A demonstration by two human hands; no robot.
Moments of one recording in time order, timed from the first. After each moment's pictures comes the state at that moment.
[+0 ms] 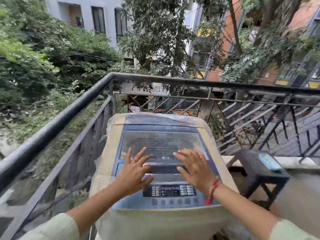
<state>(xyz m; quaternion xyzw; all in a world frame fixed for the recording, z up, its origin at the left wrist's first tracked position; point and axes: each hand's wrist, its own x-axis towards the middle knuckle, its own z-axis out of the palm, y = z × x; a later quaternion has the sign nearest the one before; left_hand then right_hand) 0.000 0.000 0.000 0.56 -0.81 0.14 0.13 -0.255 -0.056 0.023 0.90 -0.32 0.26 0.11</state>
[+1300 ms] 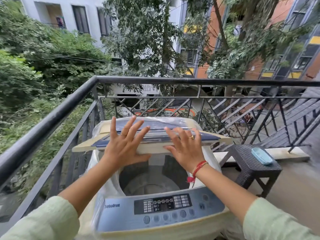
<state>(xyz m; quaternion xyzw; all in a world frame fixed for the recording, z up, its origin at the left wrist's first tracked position) 0.010 -0.087 0.069 0.48 -0.74 0.41 0.23 -0.225 -0.123 0.057 0.80 -0.42 0.30 0.31</state>
